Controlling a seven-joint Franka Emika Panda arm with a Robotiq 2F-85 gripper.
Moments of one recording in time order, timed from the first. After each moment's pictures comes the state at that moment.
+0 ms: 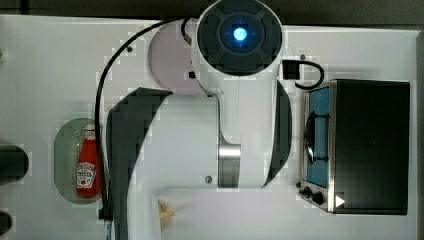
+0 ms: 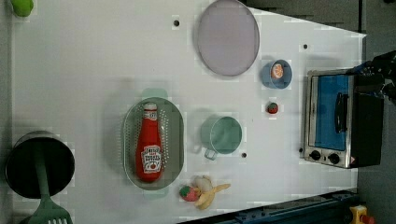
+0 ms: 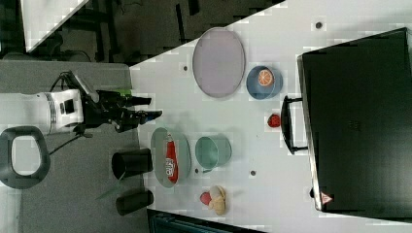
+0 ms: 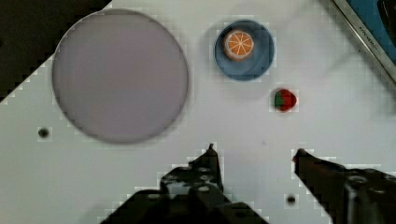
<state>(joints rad) -0.02 0.02 0.01 -1.78 0.00 0.23 -0.06</state>
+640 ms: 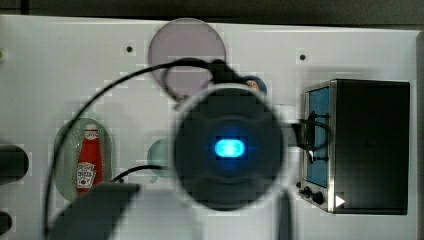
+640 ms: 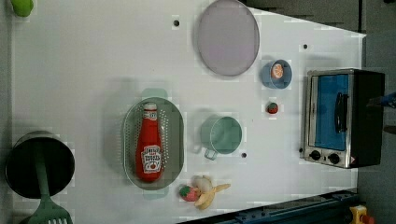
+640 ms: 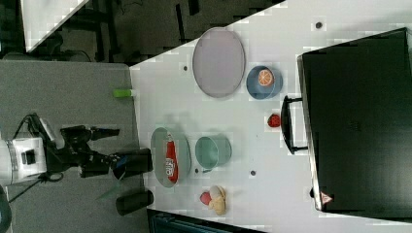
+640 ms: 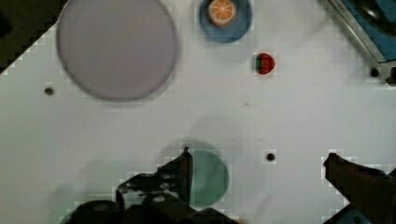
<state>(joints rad) -0.10 -0.22 0.13 -1.88 0.03 0.11 -0.07</state>
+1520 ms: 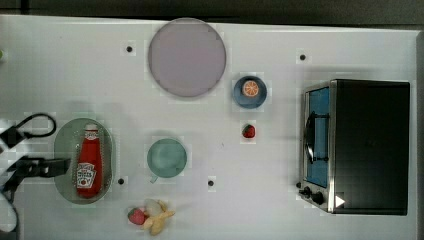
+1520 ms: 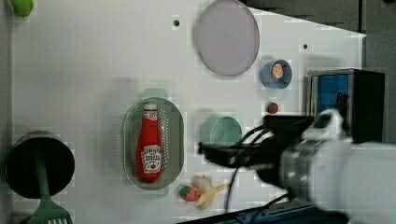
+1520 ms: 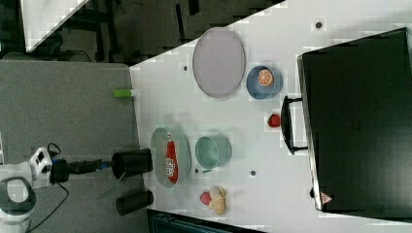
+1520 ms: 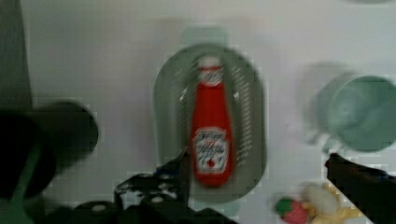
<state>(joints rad) 0.04 0.01 0.67 -1.93 0.03 0.37 -0.07</state>
